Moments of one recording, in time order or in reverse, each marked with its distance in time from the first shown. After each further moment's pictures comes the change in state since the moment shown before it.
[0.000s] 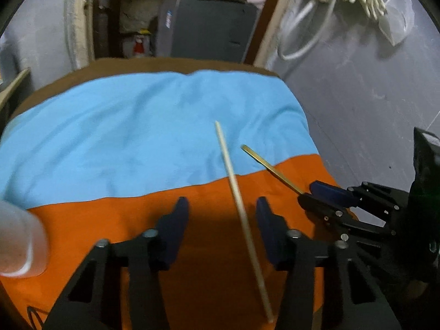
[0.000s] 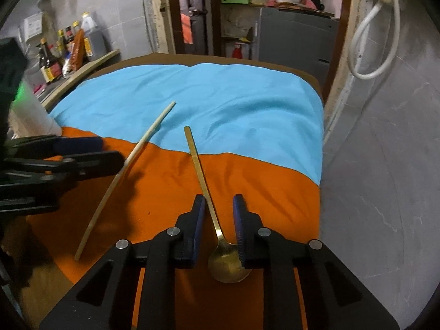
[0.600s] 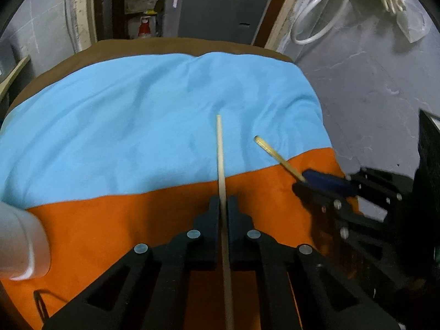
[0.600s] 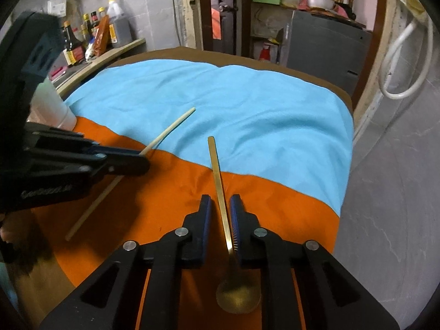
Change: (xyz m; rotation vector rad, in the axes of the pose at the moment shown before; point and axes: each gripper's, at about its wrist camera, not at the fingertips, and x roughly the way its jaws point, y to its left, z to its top) left arm 0.009 0.012 0.011 -0.044 0.103 0.044; right arm 0.018 0.009 0.018 -0.118 0.029 0.092
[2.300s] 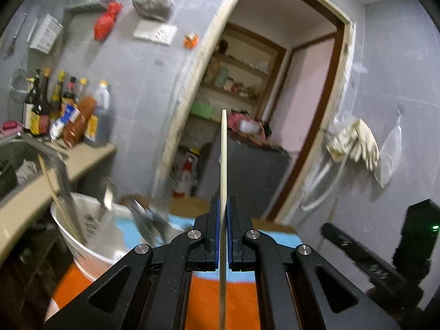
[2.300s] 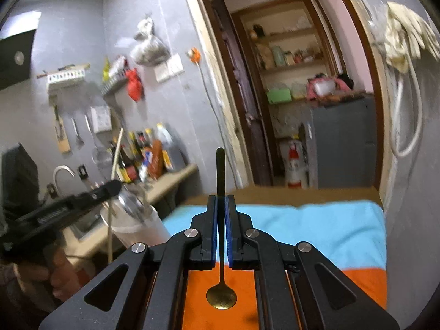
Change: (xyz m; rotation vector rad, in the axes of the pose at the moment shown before) left arm -0.249 0.084 -0.076 -0.217 -0.874 0.048; right arm -0.133 0.093 0.050 0.150 -0.637 0.197
